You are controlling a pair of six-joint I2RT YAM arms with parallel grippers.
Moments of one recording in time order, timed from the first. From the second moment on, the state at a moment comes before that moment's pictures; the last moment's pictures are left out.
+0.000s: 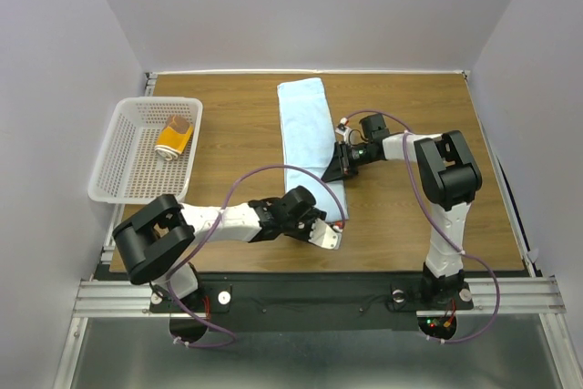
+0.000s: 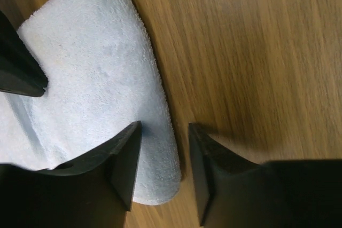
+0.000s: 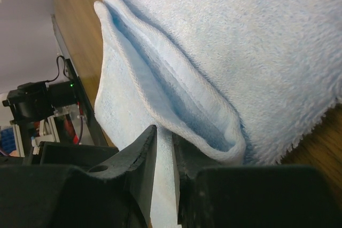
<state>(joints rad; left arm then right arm) -1.05 1.52 0.70 -0.05 0.09 0.92 0.29 2.08 1.21 -0.21 -0.92 0.27</state>
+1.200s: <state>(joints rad) -1.03 1.58 1.07 -0.59 0.43 0.80 0.29 1.84 1.09 -0.25 -0.91 0.20</state>
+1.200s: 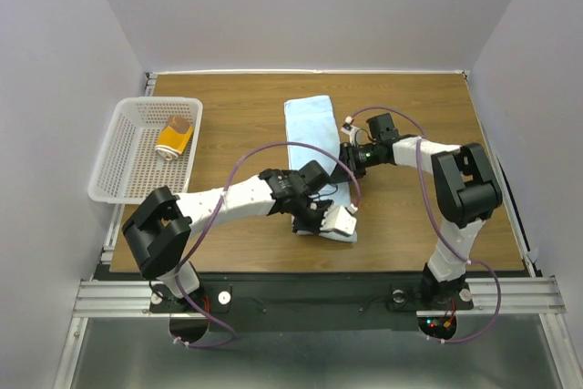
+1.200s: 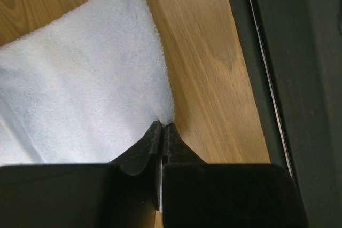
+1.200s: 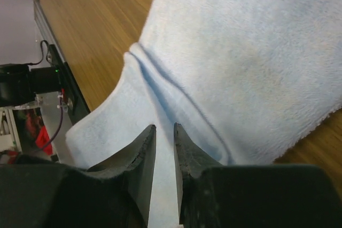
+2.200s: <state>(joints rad) -0.72 1.87 1.34 -0.60 0.52 0.78 0.30 1.91 1.14 -0.32 -0.89 0.16</state>
